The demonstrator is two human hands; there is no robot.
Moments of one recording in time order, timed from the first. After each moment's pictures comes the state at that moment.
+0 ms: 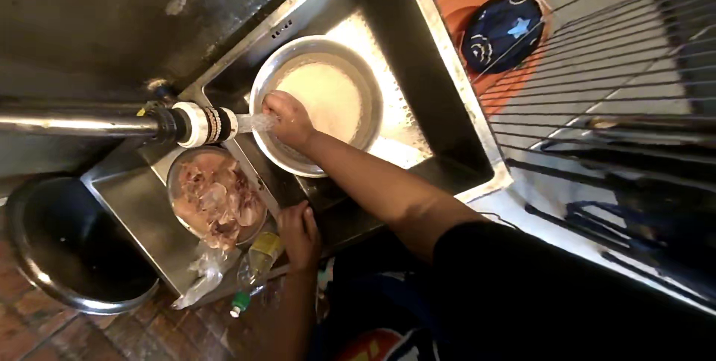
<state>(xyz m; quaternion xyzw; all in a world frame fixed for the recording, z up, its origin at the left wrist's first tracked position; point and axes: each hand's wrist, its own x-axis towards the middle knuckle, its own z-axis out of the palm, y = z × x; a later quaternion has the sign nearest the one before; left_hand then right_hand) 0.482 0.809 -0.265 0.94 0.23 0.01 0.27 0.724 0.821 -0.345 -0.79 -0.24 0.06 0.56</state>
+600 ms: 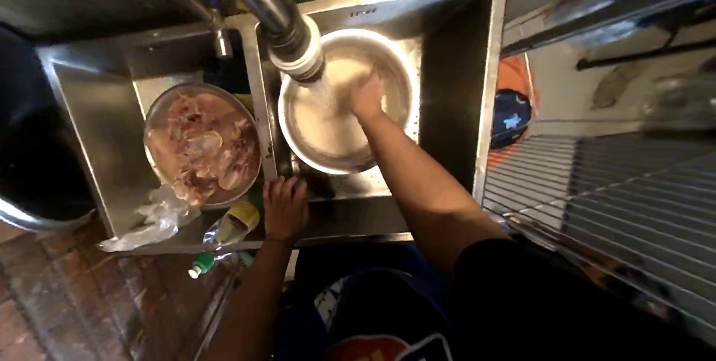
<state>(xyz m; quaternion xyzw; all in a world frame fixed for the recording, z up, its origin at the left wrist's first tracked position) 0.457 0.815 -0.315 0.97 0.19 0.01 0.13 0.775 0.774 -0.351 -0.90 0.01 0.30 0.30</state>
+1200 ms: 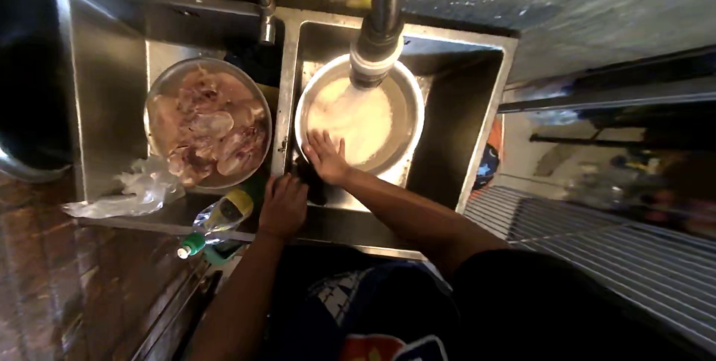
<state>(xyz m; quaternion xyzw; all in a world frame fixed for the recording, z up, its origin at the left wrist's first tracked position) 0.461 0.818 -0.304 0.96 0.20 -0.08 0.18 0.655 0.763 -0.369 -0.79 -0.40 0.45 0.13</state>
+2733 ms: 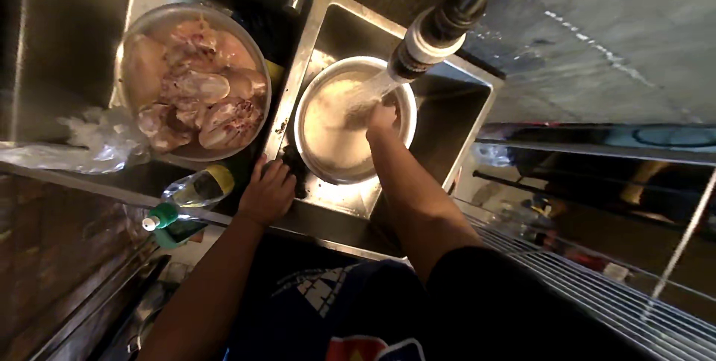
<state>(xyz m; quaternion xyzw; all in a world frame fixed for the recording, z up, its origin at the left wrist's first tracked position) 0.453 0.816 -0.315 0.96 0.19 0.01 0.20 0.784 0.780 -0.369 -0.93 0.04 0.30 0.21</state>
